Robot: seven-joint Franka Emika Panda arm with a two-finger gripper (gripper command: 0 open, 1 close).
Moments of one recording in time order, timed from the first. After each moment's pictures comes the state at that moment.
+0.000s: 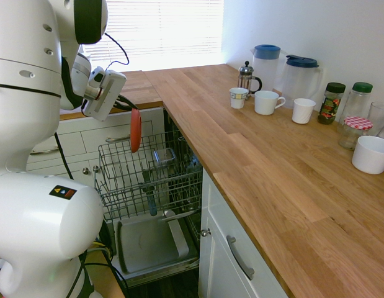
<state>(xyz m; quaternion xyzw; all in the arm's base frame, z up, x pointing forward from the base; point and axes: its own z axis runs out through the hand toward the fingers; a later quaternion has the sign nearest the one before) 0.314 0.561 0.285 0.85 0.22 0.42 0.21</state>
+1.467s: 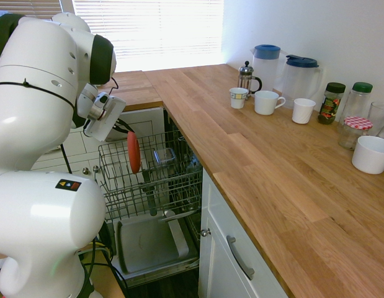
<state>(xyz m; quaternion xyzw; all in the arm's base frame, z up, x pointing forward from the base) 0.324 0.619 0.188 0.85 0.34 0.33 0.25</state>
